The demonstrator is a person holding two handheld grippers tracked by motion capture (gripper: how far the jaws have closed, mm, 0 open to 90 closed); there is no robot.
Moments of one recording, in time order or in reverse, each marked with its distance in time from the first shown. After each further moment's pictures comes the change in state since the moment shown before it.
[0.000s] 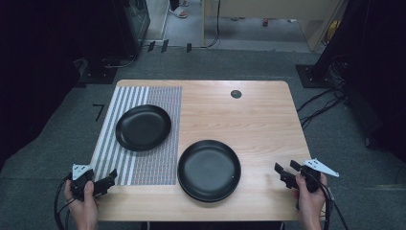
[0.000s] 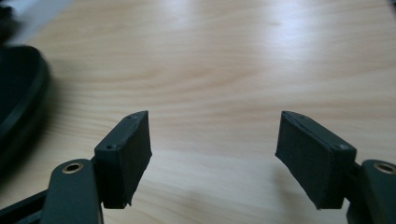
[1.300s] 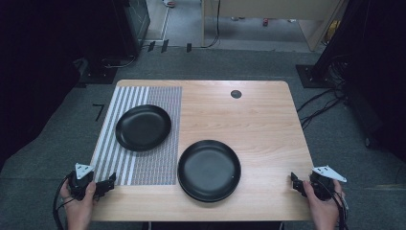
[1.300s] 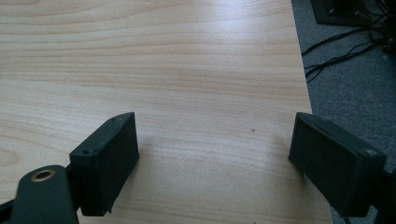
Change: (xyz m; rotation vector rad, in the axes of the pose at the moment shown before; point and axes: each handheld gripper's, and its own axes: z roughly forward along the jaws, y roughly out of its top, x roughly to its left) left arm 0.004 -0.002 0.006 0.063 0.034 0.144; right arm -0.034 -0.016 -0.017 0.127 -0.259 -0.113
